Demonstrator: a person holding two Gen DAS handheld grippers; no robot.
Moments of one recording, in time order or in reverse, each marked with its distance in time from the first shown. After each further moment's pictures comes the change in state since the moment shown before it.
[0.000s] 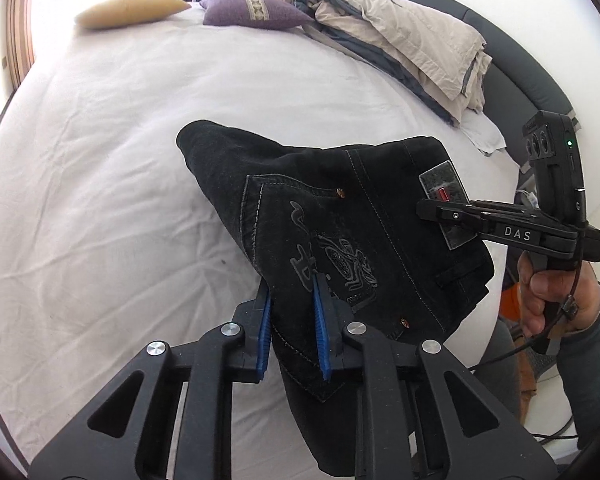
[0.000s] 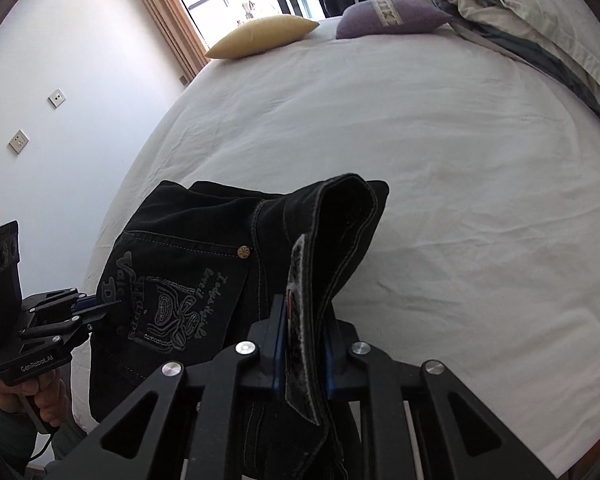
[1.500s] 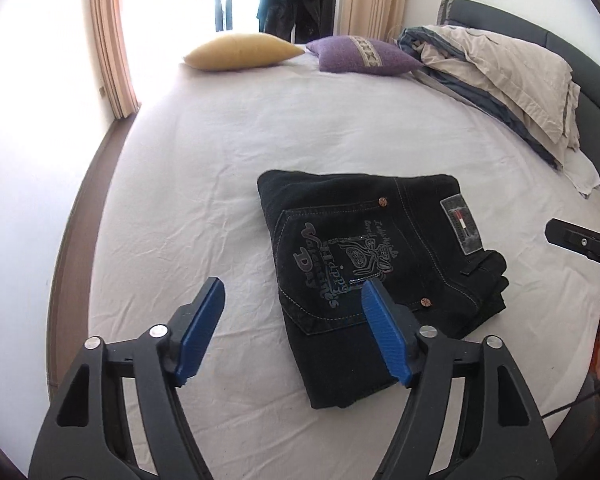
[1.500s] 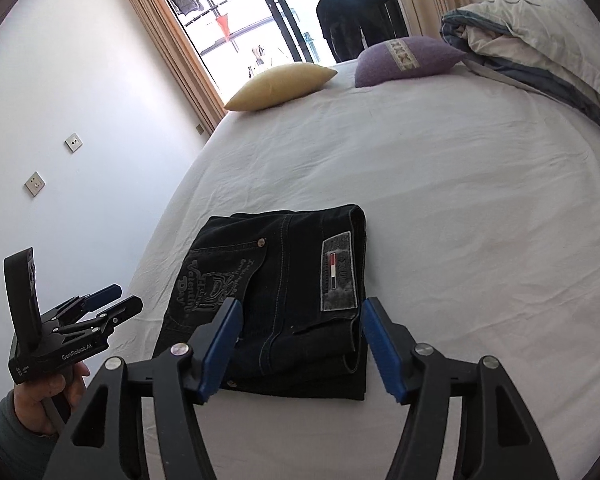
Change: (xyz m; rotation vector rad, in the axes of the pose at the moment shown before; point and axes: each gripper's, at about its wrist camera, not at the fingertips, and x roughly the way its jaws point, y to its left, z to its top) left arm -0.040 0.075 0.033 -0.050 -0.167 0.417; right arm -0.013 0.047 0.029 0.035 -0.182 0.036
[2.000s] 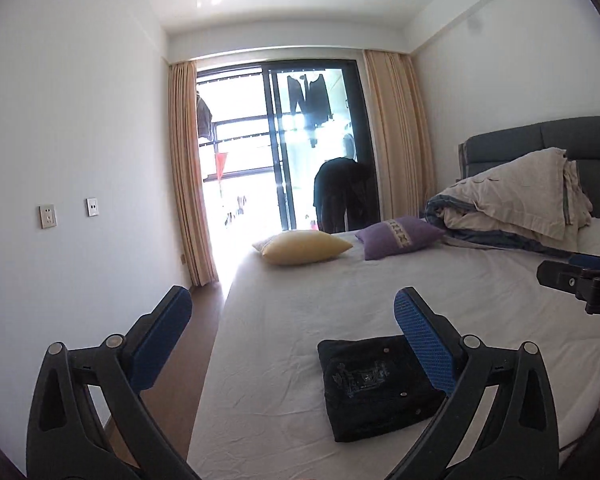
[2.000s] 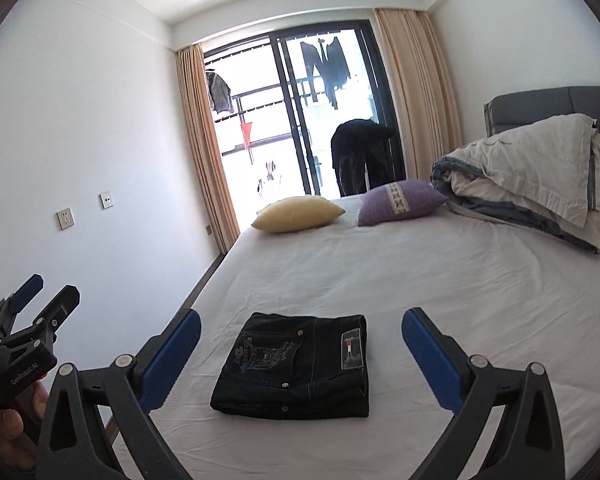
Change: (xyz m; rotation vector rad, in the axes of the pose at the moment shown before) left arm -0.269 -0.051 -0.064 0.041 -0.696 0.245; right arm -0.172 0.081 -0.038 -0.136 -0.496 -0.103
